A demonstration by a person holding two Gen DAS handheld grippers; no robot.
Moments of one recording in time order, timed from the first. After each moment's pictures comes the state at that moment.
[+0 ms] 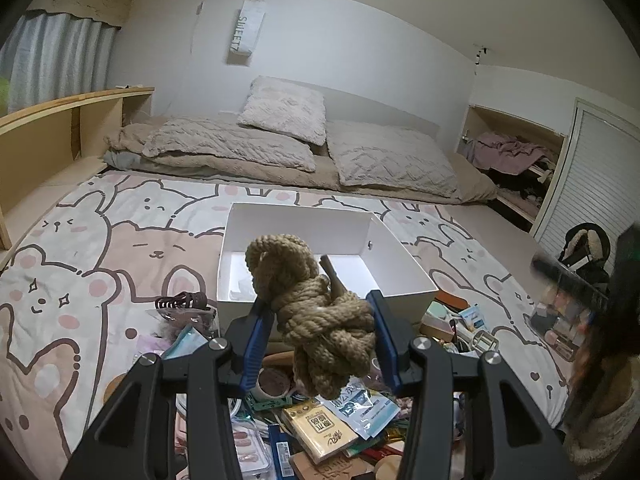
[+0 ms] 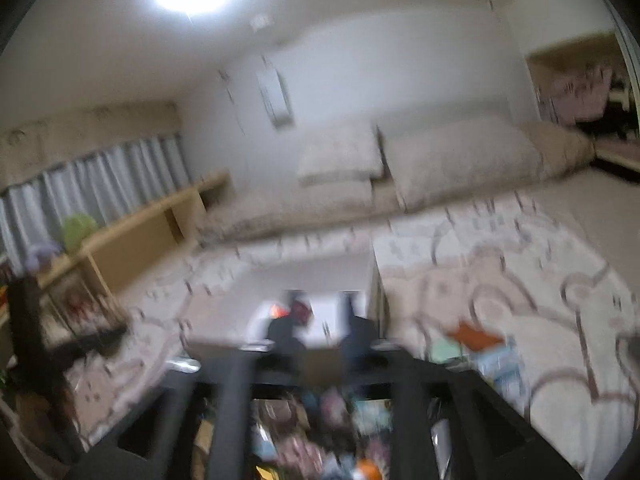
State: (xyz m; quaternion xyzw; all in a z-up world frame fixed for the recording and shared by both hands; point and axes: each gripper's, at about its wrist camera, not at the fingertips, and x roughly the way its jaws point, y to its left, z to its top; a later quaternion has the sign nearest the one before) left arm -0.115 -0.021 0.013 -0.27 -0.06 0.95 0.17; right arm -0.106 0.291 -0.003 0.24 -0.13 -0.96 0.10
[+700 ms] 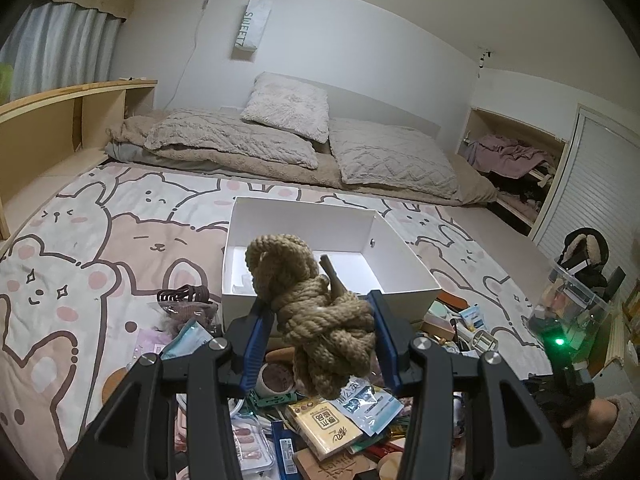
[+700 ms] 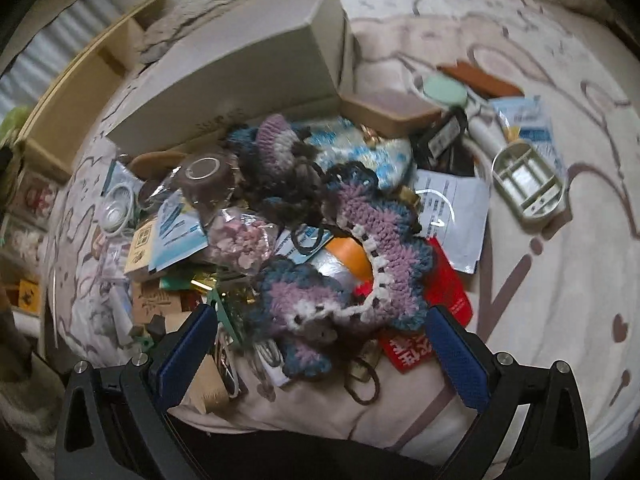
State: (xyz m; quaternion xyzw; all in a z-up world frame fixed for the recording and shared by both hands) left arm -0.116 -0.029 0.008 -0.27 -0.07 0.94 0.16; right arm -0.119 0.278 -0.140 0.57 -0.12 -0.80 0.09
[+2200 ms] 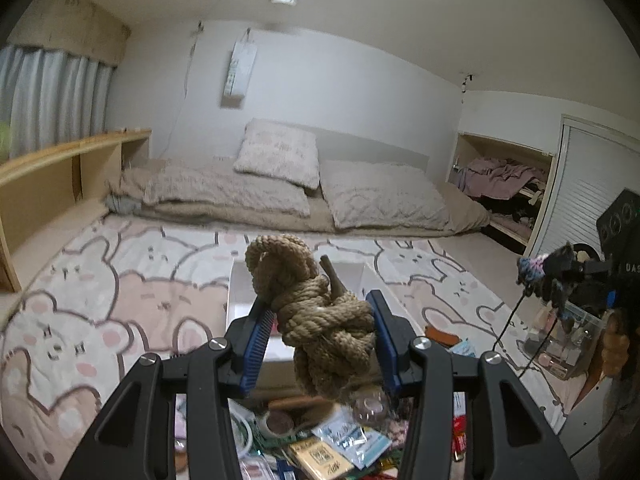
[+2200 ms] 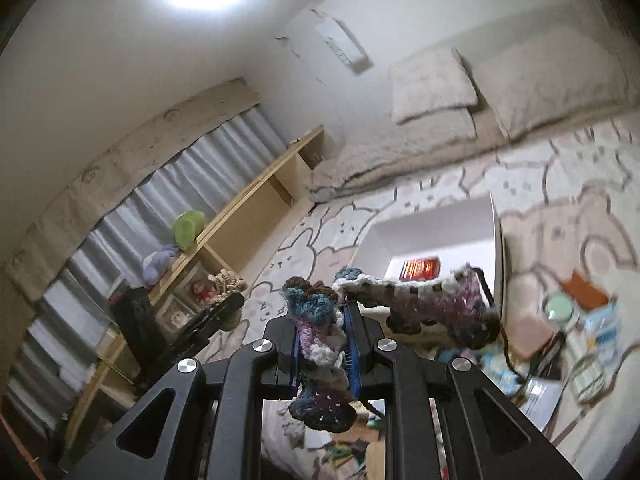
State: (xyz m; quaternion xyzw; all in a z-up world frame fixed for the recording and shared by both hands) left arm -0.107 -0.024 0.081 -0.20 -0.05 0.96 0.17; right arm -0.115 0.272 0.087 0.29 -0.21 -0.88 0.31
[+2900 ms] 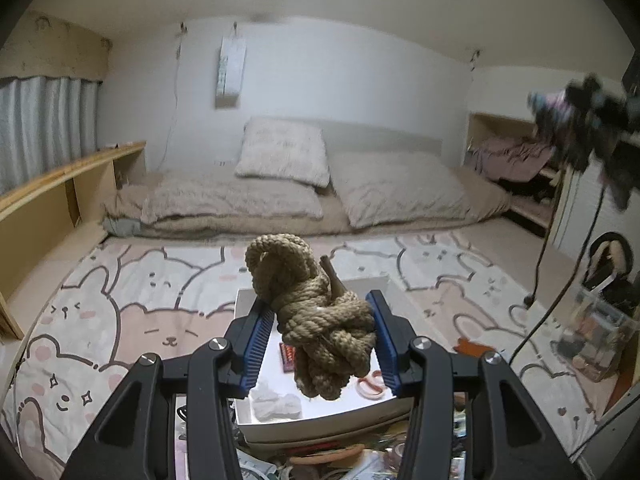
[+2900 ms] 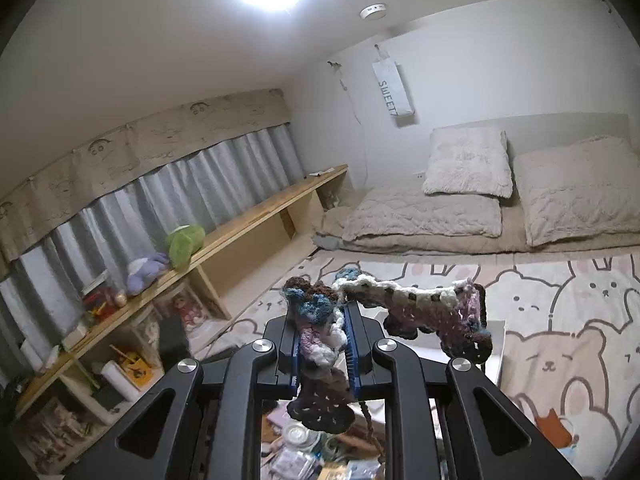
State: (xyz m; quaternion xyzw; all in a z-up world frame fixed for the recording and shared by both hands) left arm -0.208 -0.002 0.072 -0.23 0.00 0.96 0.14; right arm -0.188 0.223 0.170 0.22 -0.12 -0.91 0.32
